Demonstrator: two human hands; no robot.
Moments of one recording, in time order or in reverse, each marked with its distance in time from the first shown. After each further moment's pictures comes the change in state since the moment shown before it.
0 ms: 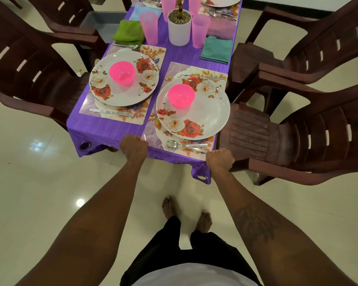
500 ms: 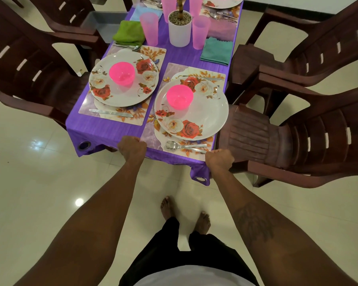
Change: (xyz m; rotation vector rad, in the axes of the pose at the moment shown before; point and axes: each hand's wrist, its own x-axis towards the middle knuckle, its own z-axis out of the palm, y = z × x) left_hand 0.004 -0.002 0.006 0.003 -0.009 -0.029; right_hand 0.008 -0.004 -0.001 -0.061 0.000 -0.019
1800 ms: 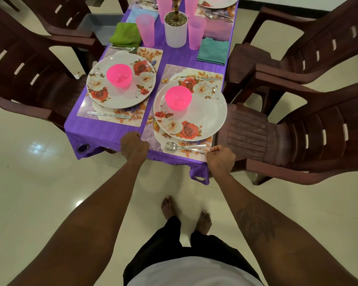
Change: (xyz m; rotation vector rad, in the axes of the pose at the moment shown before) left_hand 0.000 0.012 -0.002 0.003 0.011 0.102; right_hand -0.006 0.015 -0.010 0.002 0.105 -0.303
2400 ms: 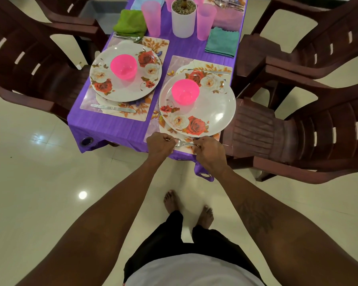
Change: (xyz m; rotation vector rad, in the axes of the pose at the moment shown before) left_hand -0.026 0.019 0.035 -0.299 -0.242 0.149; right_hand 0.001 -0.022 0.023 -0.365 -0.250 -0.662
